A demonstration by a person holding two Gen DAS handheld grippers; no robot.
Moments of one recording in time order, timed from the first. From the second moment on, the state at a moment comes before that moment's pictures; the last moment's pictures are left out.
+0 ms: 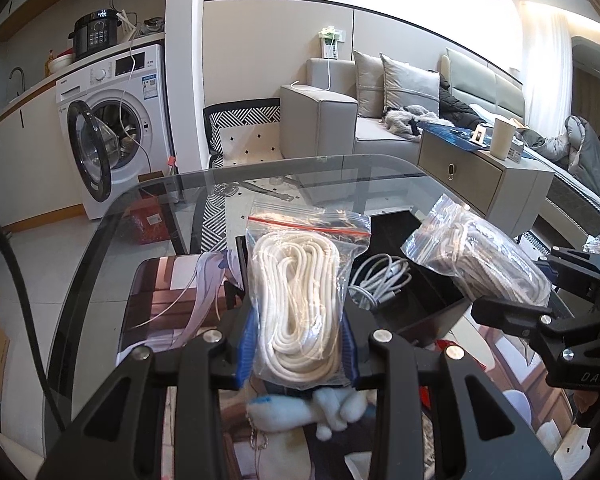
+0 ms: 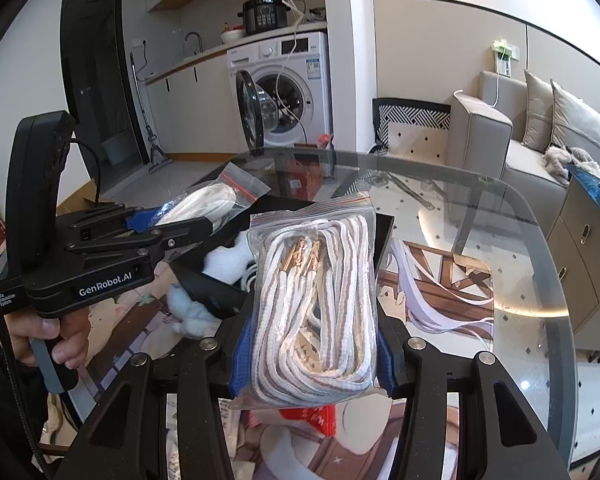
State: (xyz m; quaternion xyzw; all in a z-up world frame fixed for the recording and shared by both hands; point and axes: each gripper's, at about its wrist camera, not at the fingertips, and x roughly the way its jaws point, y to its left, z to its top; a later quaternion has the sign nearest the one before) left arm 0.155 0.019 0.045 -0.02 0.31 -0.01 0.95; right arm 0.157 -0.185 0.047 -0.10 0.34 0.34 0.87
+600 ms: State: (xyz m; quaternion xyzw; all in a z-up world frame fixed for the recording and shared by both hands) left arm 0.185 0.022 0.031 -0.03 0.34 -0.01 0.94; right arm 0.197 -0.150 0.046 -0.13 0.41 0.33 0.84
